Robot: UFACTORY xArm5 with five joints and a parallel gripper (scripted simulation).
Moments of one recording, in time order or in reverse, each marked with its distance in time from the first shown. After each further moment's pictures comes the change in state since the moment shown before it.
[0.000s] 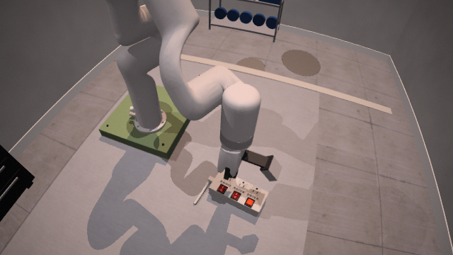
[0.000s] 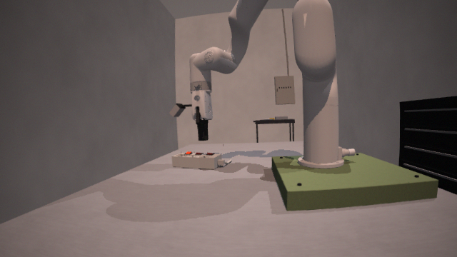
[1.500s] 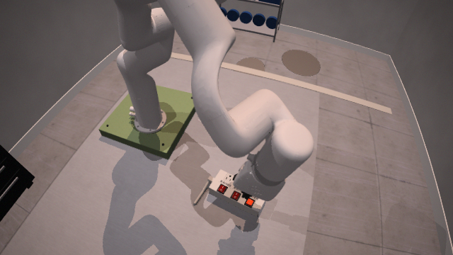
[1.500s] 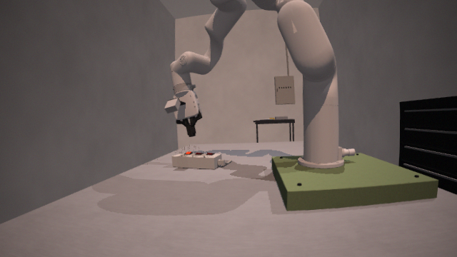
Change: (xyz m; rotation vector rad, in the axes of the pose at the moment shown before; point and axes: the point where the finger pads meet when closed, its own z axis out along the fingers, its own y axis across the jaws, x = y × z) arm 0.062 0.048 -0.011 0.207 -0.087 -1.558
